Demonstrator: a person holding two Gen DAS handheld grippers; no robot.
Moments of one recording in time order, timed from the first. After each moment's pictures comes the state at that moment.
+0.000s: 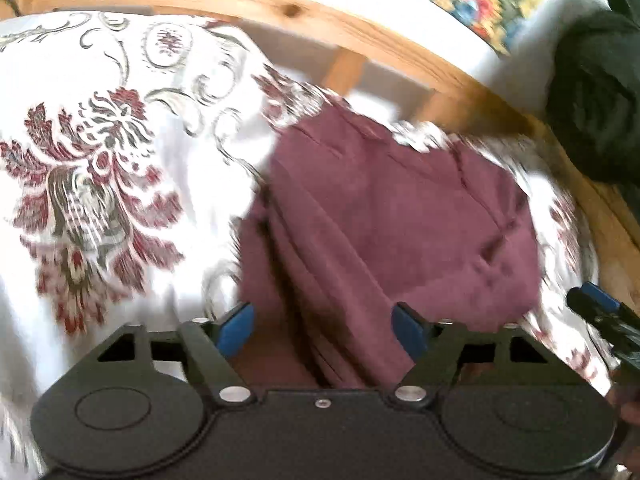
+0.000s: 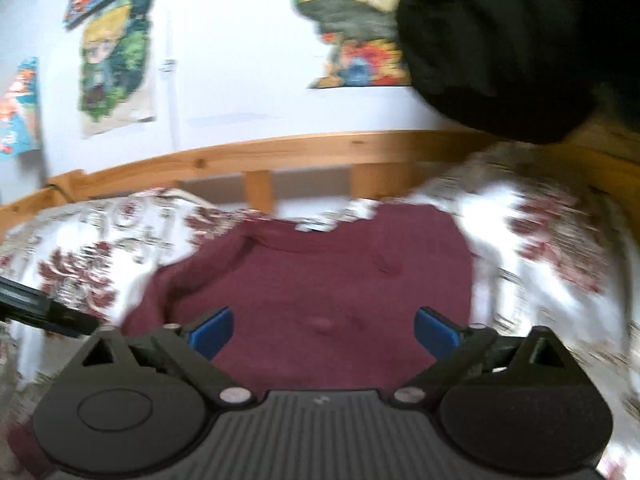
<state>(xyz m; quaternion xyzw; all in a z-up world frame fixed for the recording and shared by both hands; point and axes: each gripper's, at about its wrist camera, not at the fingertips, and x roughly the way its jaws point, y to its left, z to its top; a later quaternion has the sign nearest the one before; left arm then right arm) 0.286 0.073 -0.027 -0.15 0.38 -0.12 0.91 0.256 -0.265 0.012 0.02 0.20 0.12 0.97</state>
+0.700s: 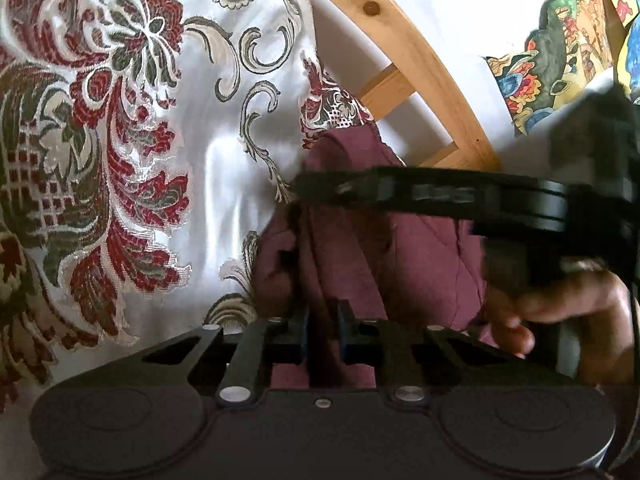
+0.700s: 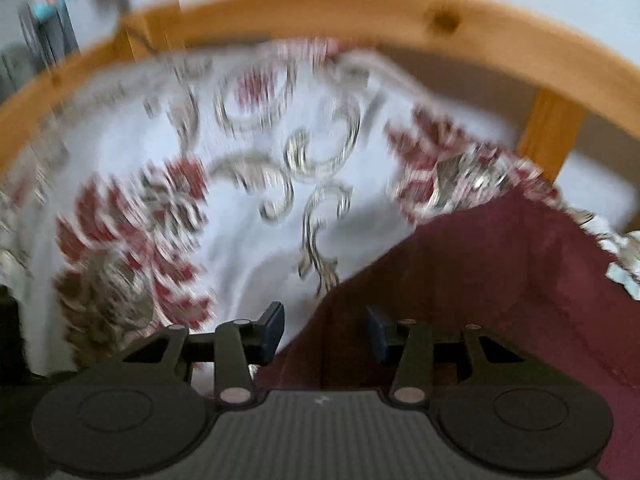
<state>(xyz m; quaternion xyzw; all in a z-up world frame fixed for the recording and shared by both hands) 0.340 0.120 -0.083 -0.33 0.36 -0.18 0.86 0.479 -0.013 0.003 -0.13 0.44 0.30 0.84</state>
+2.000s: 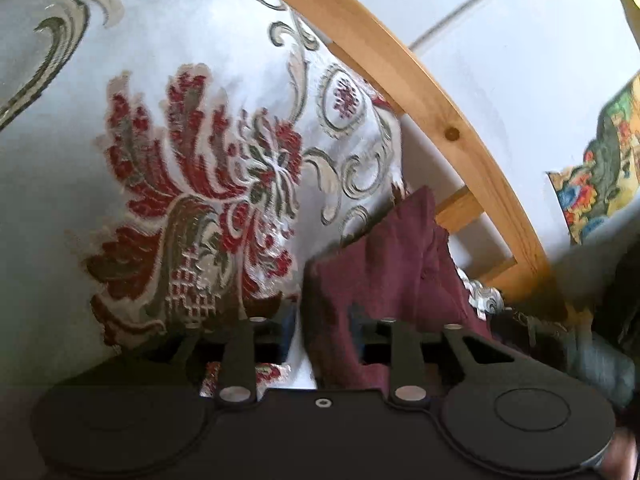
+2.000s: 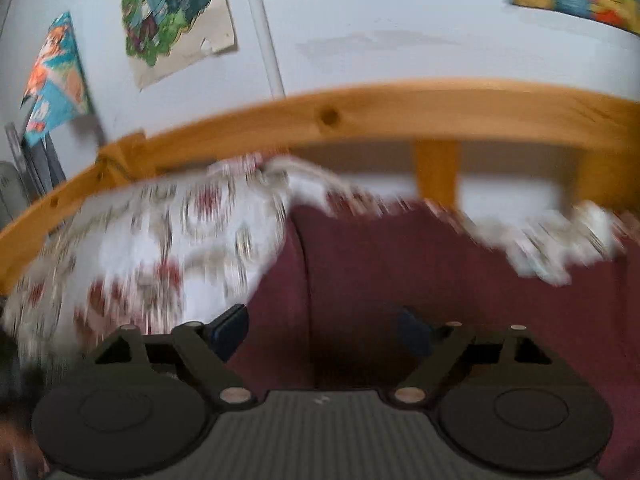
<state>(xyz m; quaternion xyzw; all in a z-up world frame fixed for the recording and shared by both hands) 0.331 0.164 -0.060 -0.36 0.28 -0.03 0.89 0.428 -0.133 0.011 0.02 0.31 0.26 0.91</state>
